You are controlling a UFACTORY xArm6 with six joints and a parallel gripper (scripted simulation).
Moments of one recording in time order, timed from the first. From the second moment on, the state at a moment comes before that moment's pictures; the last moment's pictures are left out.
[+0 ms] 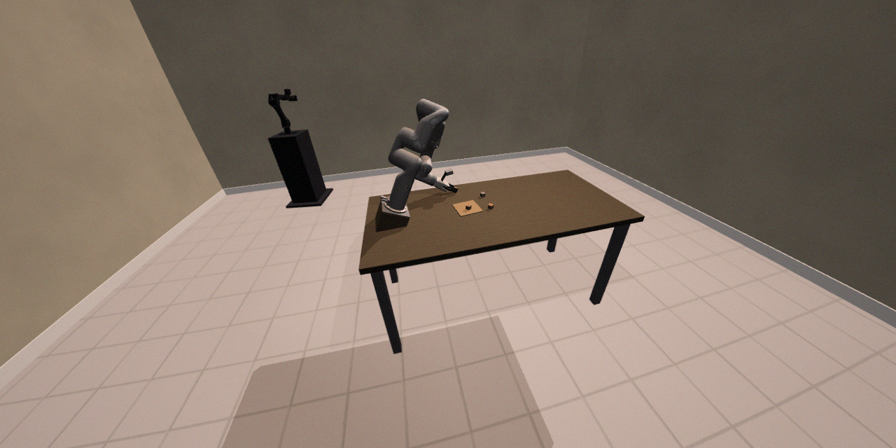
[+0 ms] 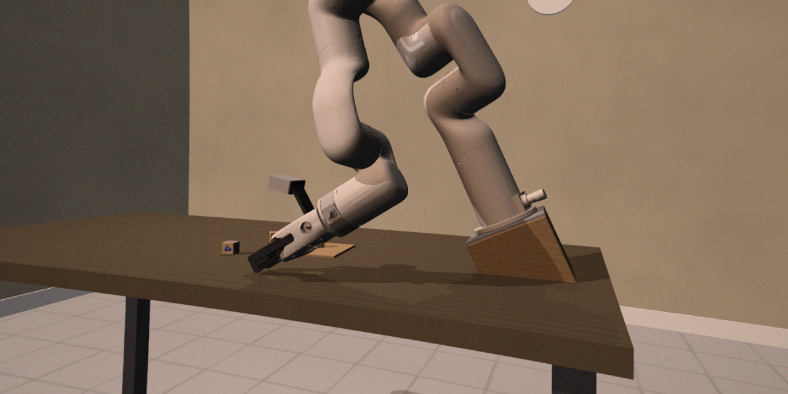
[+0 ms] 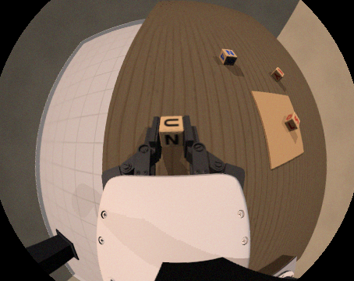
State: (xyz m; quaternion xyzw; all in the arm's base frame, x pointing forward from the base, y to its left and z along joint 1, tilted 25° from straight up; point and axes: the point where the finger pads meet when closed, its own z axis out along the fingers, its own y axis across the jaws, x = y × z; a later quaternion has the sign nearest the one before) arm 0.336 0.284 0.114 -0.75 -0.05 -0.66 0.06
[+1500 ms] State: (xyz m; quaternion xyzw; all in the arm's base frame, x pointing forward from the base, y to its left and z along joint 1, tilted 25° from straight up) arm 0.336 0.284 0.114 -0.75 -0.05 -0.66 0.06
